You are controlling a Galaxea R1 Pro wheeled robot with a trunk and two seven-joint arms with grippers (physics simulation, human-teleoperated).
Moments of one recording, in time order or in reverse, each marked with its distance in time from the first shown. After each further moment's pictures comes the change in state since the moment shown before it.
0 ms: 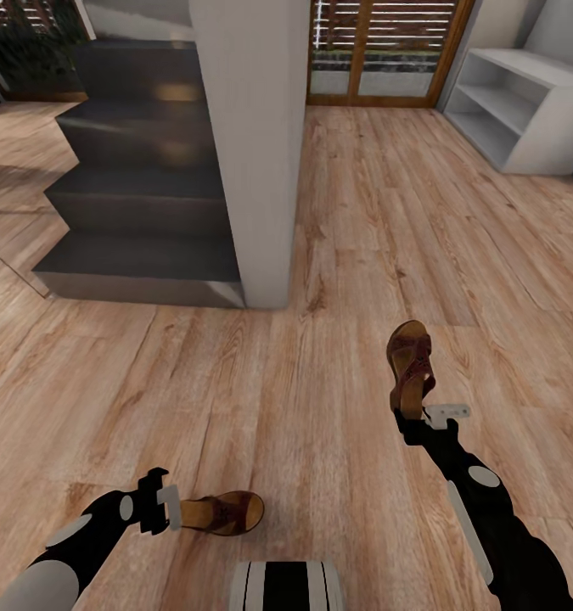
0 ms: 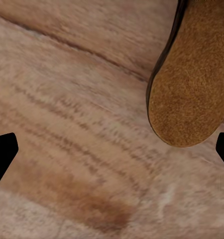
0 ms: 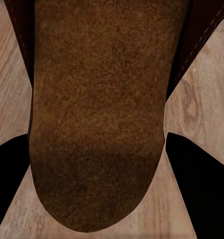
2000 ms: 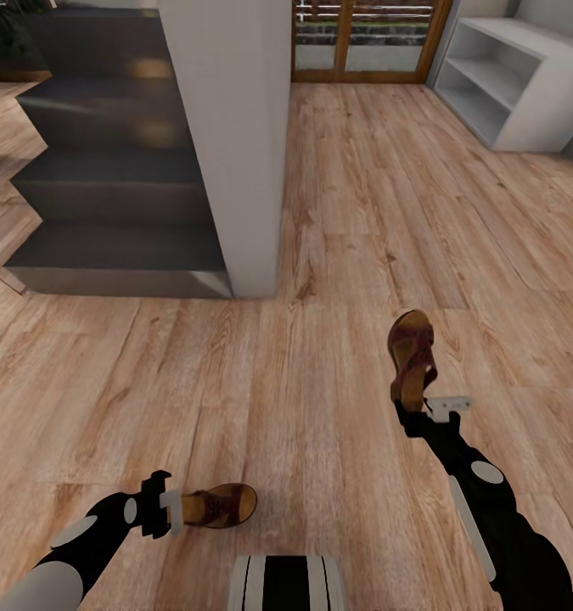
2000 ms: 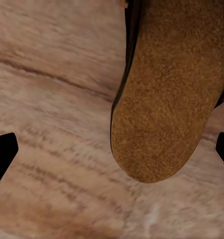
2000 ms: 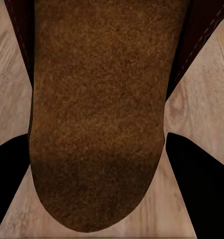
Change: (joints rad) left arm 0.003 -0.015 0.002 0.006 -0.051 0.000 -0.001; right arm 0.000 -0.002 0.003 -0.056 0.002 0.002 0.000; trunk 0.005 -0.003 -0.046
